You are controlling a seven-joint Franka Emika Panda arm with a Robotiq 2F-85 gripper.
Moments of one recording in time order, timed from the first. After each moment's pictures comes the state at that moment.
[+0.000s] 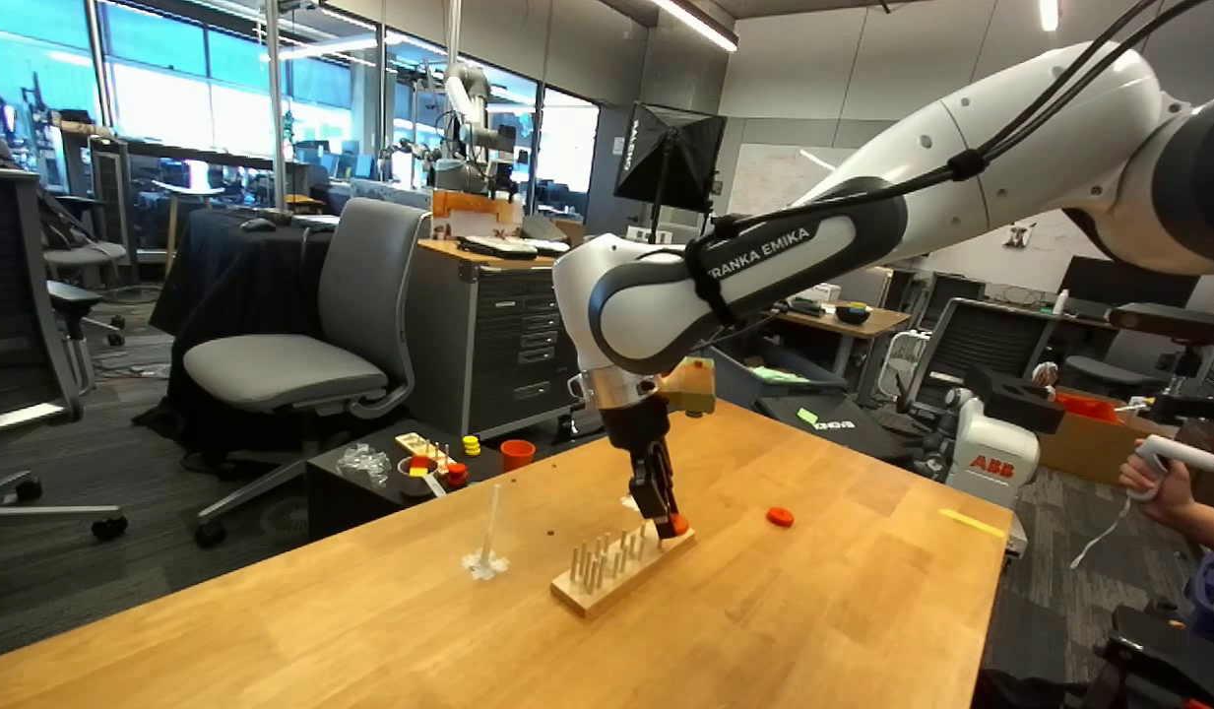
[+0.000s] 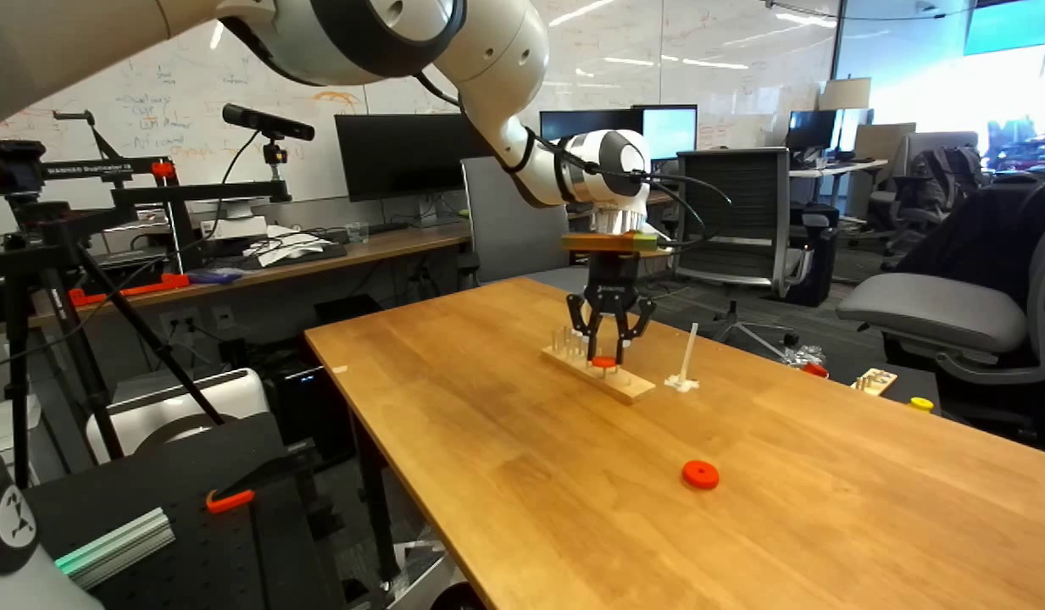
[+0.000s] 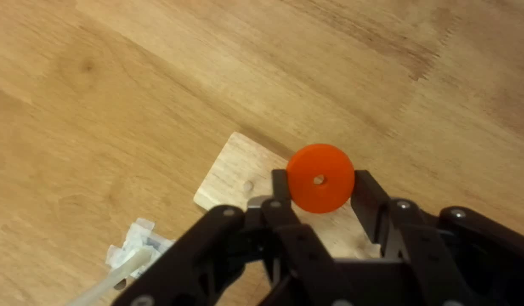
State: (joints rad) arm 0.20 1.07 0.08 -1.09 -0.26 1.73 -0.23
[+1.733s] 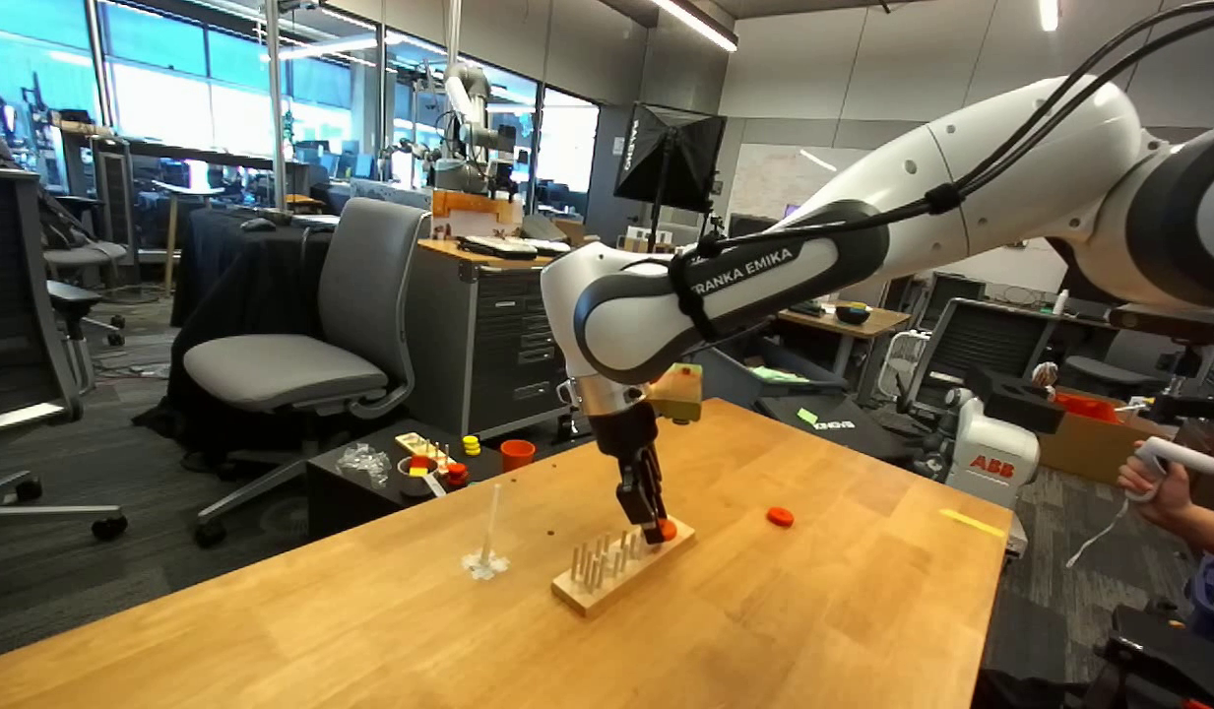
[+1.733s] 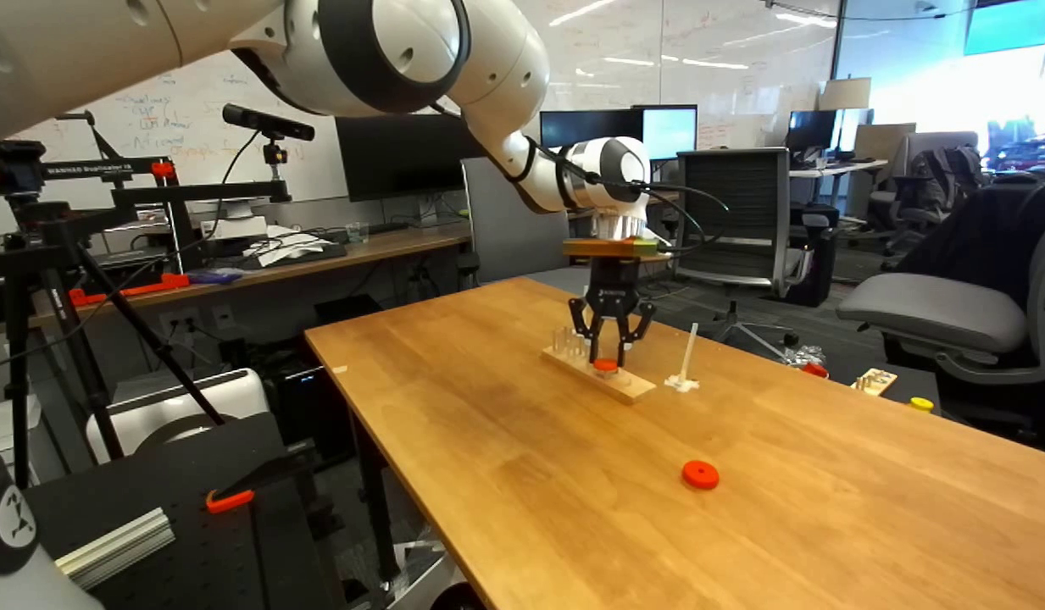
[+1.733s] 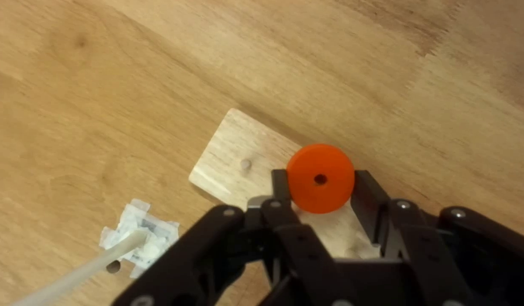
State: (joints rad) arm 0.21 1.15 0.08 -0.97 -0.26 1.70 -0.23
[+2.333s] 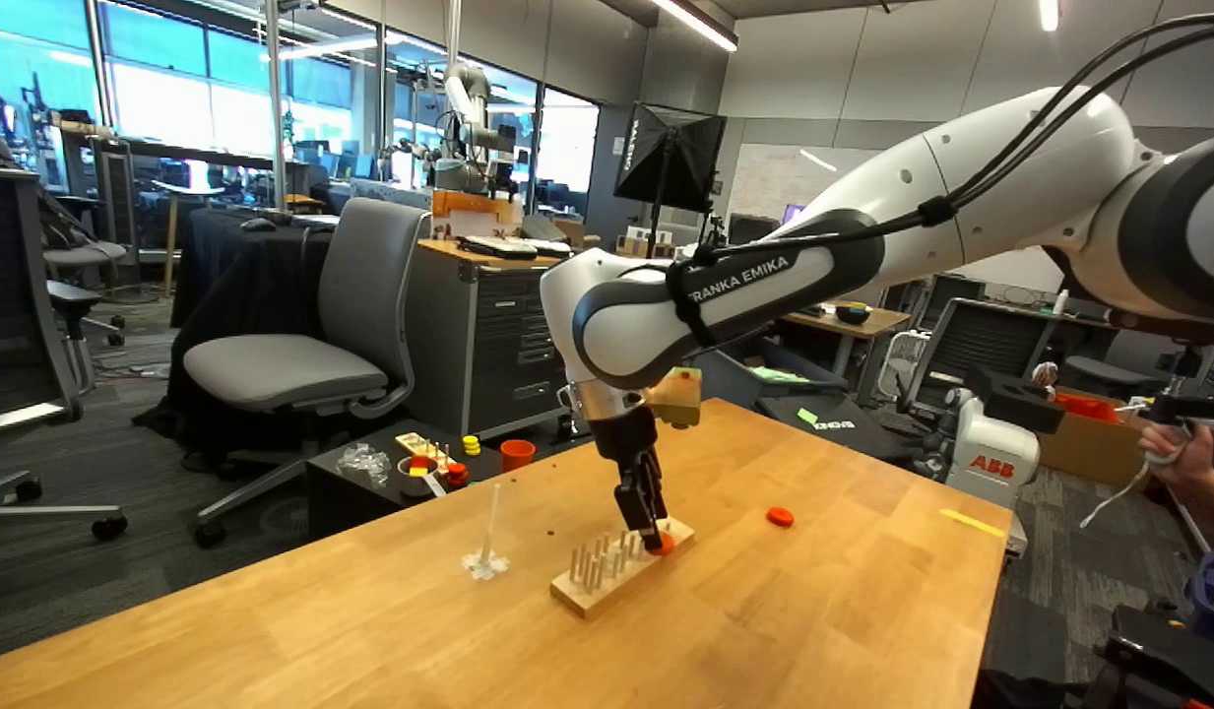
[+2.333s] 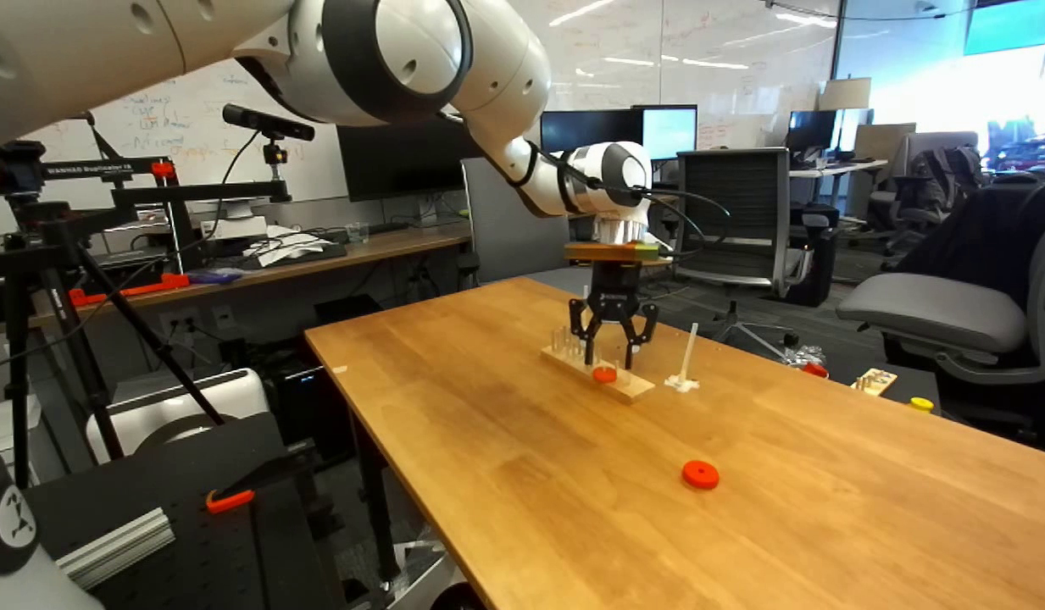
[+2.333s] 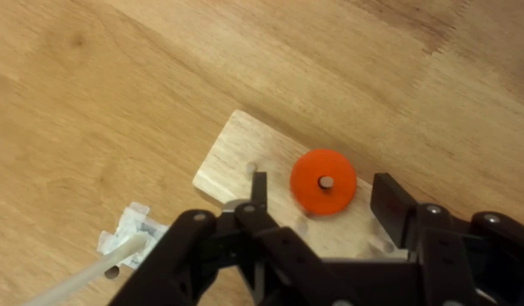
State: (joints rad) arm 0.21 1.17 0.07 -0.95 -0.26 1.69 -0.23
